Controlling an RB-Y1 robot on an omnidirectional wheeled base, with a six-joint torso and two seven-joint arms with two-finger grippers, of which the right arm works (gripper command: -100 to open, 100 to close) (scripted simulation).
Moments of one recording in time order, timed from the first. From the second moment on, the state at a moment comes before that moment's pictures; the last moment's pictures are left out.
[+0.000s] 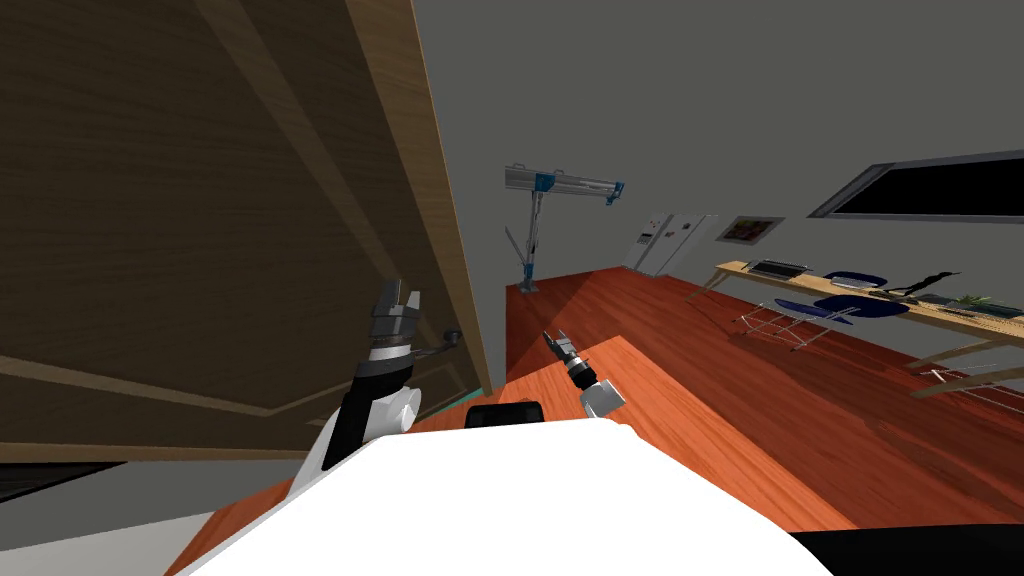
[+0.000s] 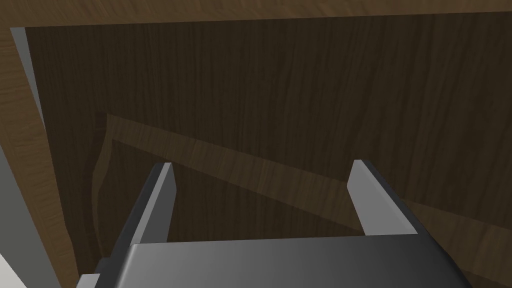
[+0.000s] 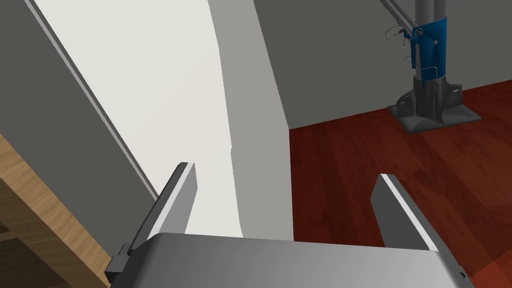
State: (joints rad) arm 0.24 -0.28 0.04 -1.41 -2.66 0.58 0.54
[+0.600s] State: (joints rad) arm 0.23 -0.28 0.06 -1.38 -2.77 0.62 0.56
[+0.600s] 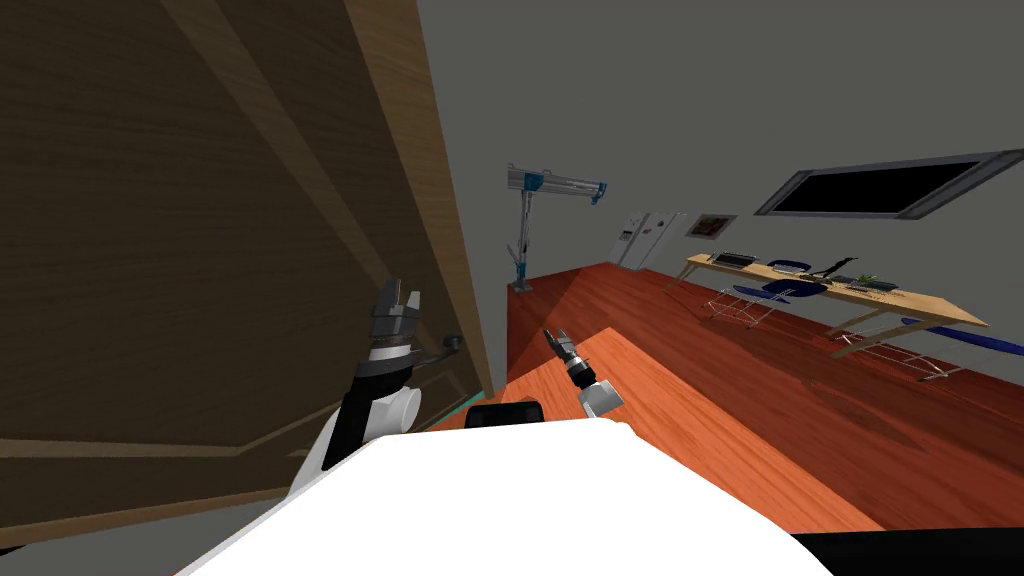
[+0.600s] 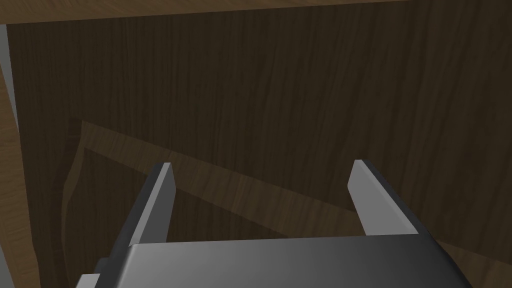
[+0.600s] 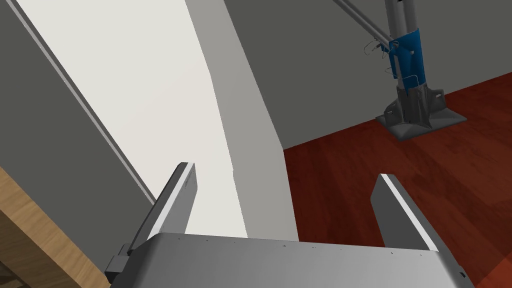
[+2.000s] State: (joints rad) arm 0.18 -0.28 0.09 -1.30 -3.05 0.72 0.62
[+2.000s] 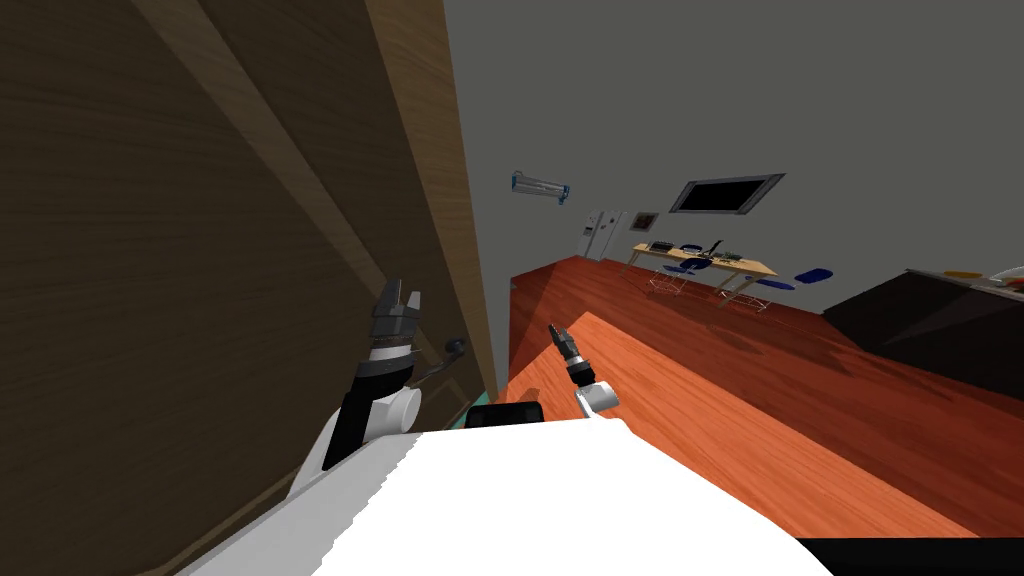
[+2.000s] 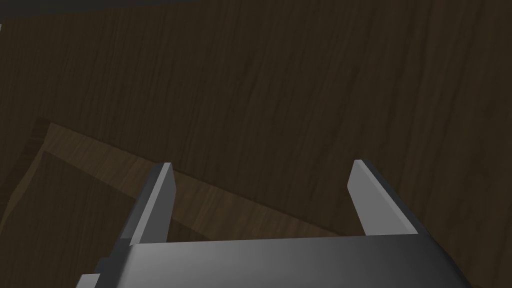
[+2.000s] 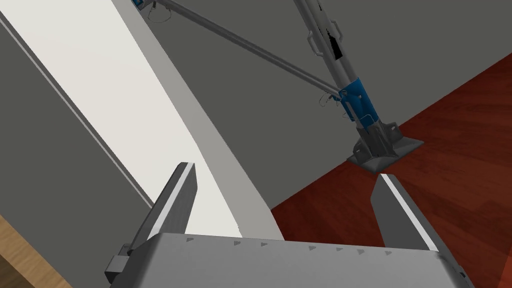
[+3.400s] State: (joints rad) arm 0.14 -0.28 0.13 -1.22 -3.31 0.83 0.67
